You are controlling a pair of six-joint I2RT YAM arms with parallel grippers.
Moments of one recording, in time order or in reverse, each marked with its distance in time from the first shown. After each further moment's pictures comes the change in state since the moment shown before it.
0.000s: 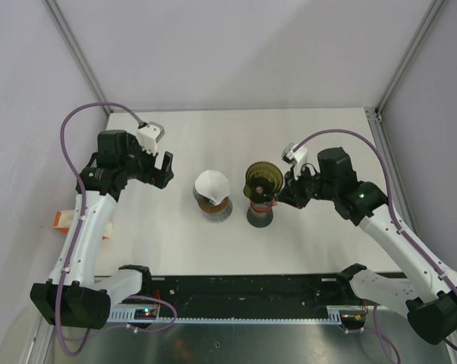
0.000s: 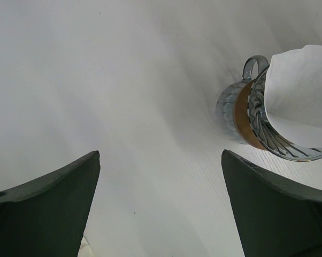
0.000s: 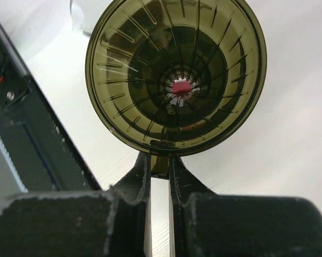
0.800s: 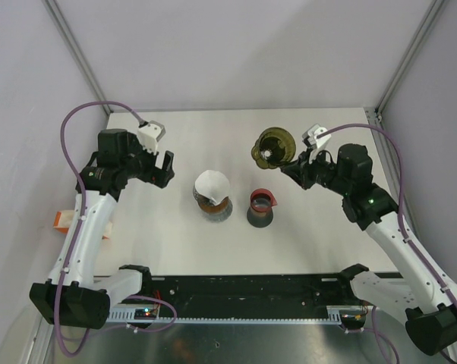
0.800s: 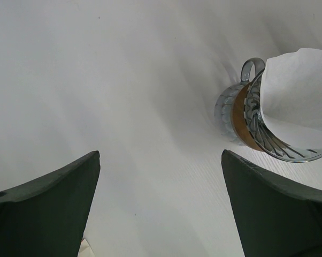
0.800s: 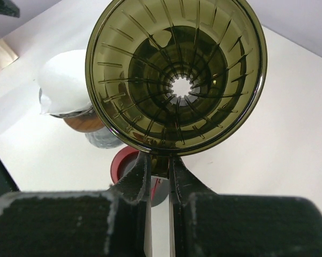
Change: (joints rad) left arm -0.013 0.002 0.013 -0.002 -0.003 0.000; right arm -0.071 -0.075 -0.050 0.280 0.109 0.060
